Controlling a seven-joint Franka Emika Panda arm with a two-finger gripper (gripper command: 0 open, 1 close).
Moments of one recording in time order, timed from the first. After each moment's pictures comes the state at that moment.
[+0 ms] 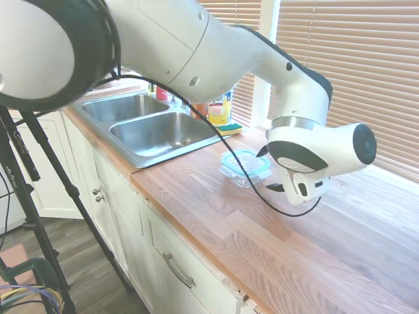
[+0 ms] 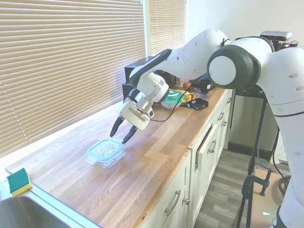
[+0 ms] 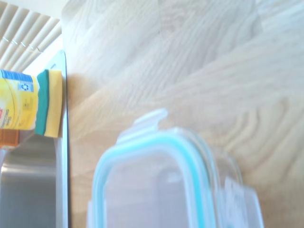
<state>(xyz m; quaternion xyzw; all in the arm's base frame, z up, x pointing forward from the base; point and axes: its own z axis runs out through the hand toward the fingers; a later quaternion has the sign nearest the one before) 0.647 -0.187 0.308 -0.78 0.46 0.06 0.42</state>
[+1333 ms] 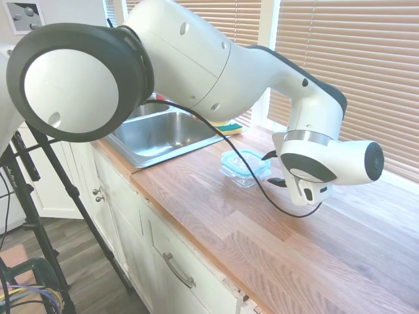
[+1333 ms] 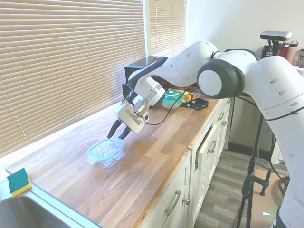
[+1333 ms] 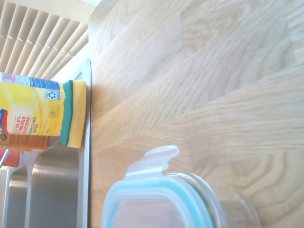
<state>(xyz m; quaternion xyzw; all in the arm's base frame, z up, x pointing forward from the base) 0.671 -0.194 0.289 -0.77 0.44 0.08 0.46</state>
